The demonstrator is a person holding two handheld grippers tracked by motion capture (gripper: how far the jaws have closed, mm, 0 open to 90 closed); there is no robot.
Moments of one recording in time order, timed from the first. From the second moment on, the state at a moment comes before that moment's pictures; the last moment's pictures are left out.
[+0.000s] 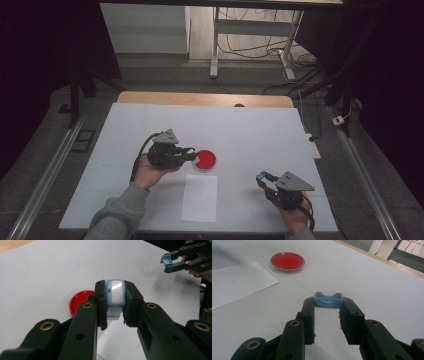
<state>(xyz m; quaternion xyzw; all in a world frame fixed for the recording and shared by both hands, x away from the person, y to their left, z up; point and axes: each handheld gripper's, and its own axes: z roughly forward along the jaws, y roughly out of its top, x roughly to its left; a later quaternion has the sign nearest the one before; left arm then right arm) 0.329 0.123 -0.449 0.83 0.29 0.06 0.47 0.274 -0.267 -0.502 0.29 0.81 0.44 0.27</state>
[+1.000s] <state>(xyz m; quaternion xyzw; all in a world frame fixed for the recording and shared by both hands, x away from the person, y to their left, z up) 0.316 0.116 -0.456 0.85 0.26 0.04 0.45 0.274 -0.267 -0.501 0.29 0.81 0.44 0.27</state>
